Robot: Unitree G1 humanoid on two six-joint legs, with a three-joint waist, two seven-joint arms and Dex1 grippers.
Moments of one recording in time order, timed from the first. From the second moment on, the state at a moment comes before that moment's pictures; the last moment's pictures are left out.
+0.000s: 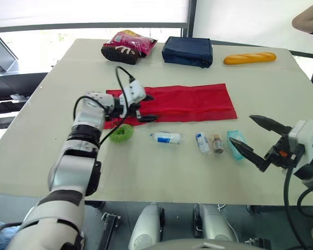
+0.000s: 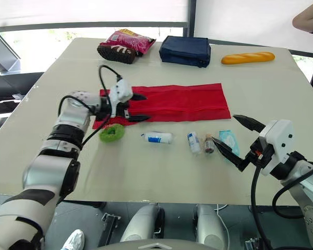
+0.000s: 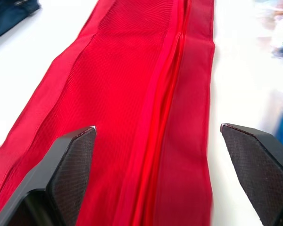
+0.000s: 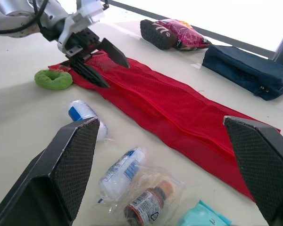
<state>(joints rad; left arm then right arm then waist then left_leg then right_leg) -1.02 0.50 -0.13 0.95 0.04 -0.14 -1.19 0.13 -0.62 -0.37 -0.81 0.63 0.53 0.64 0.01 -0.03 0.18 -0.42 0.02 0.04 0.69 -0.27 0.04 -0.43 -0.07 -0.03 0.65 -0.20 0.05</state>
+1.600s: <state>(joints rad) -1.09 0.44 -0.15 1.23 0.13 -0.51 -1.23 0.19 -0.72 -0.36 -0.84 0.68 0.53 0.63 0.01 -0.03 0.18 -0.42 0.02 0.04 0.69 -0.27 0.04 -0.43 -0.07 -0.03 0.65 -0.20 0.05</state>
